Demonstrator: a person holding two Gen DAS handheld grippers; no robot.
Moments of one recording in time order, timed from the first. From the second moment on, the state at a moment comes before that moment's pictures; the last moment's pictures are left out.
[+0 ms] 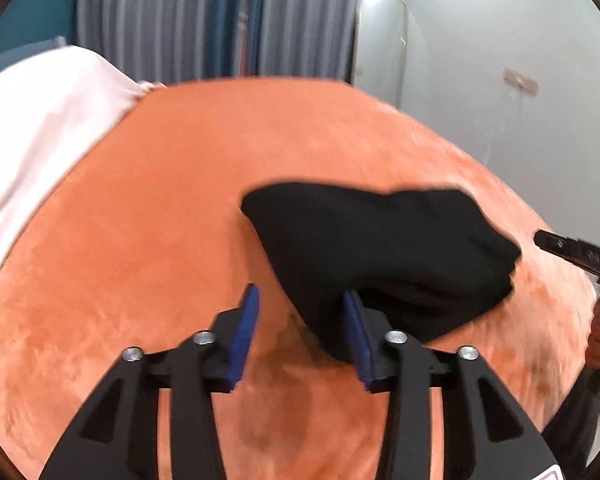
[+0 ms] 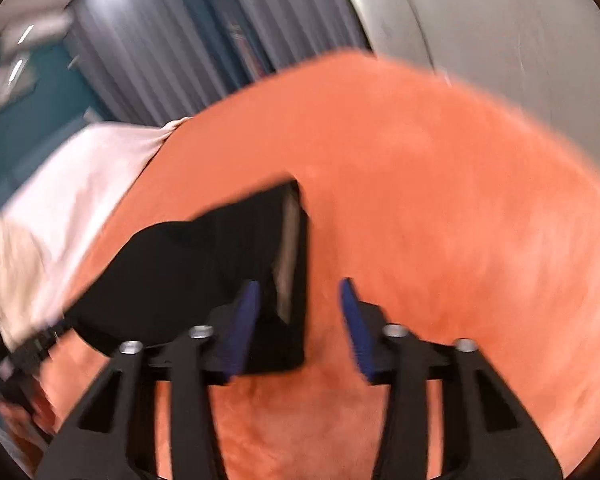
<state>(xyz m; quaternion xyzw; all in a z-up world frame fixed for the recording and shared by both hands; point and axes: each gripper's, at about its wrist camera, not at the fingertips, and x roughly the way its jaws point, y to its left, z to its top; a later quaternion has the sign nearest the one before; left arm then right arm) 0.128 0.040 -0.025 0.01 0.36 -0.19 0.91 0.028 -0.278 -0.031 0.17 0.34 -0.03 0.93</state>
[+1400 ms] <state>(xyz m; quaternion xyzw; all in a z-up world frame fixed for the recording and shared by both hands) 0.176 0.032 -0.095 -0.02 0.46 -0.17 0.87 0.274 -0.069 -0.088 0.00 0.52 0.13 0.85</state>
